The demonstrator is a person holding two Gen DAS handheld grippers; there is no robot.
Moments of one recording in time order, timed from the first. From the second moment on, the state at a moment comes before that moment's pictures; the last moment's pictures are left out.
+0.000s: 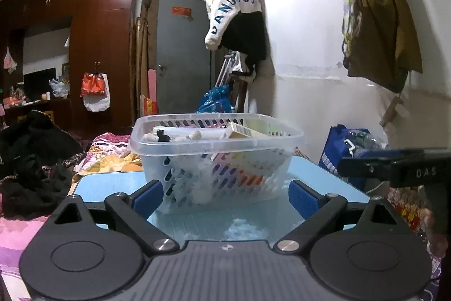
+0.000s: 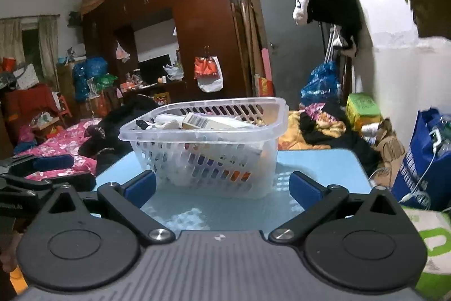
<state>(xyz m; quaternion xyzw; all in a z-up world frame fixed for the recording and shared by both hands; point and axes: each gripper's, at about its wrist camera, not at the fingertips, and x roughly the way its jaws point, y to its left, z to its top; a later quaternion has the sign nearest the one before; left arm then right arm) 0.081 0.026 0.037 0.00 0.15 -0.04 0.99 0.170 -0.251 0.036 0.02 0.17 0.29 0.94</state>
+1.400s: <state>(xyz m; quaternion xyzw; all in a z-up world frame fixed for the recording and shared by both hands) 0.073 0.022 0.037 -0.01 0.16 -0.02 0.99 0.151 -0.249 0.039 0.02 0.17 0.30 0.94</state>
